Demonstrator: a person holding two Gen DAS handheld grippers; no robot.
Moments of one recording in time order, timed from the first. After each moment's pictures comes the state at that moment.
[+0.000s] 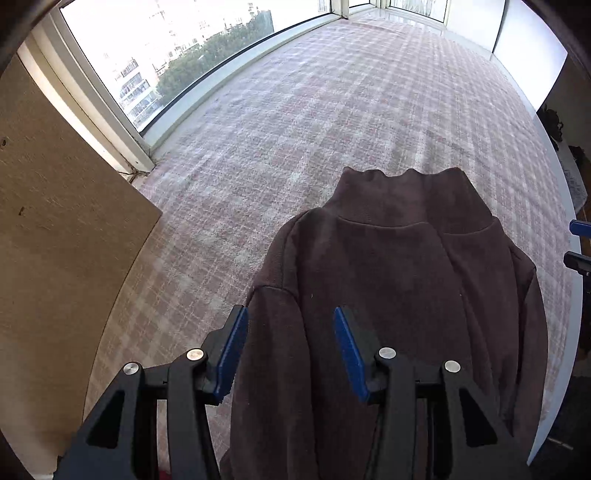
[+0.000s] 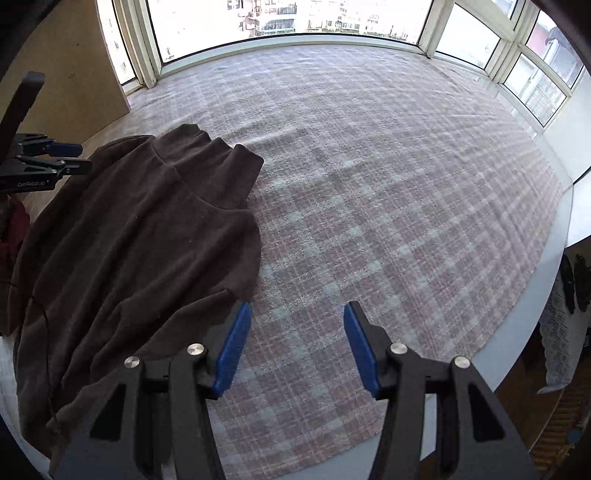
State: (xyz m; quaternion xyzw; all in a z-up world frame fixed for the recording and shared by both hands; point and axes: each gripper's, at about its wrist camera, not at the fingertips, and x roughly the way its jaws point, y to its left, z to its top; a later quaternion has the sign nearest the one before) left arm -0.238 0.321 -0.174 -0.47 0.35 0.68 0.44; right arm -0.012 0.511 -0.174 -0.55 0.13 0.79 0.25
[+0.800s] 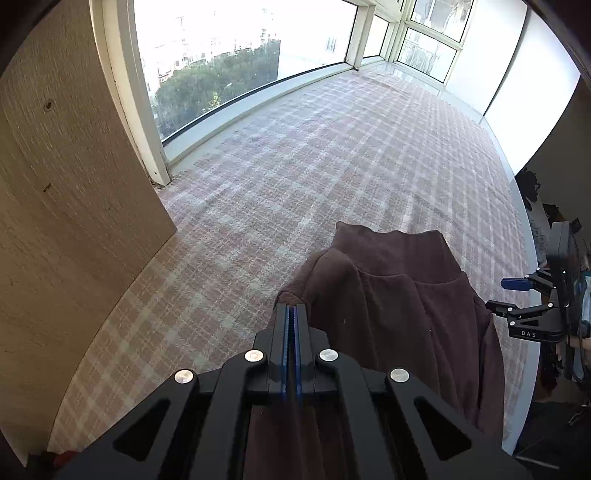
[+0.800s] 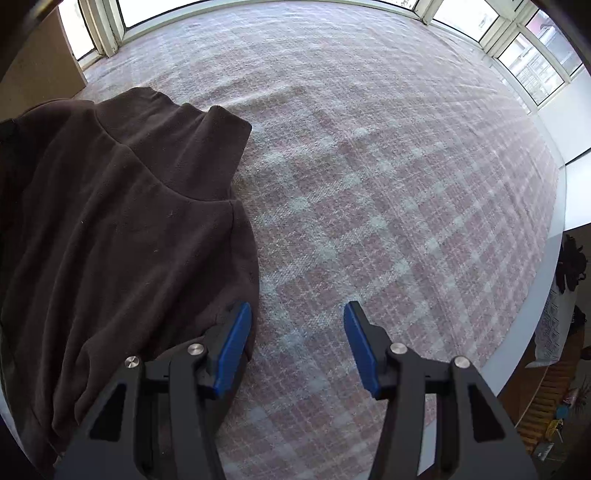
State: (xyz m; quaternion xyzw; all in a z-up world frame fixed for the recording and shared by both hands) left arm -0.271 0.289 -0.138 -0.45 0.24 0.70 0.49; right arm -0.059 0.515 -0.219 -0.61 0.14 0.72 0.29
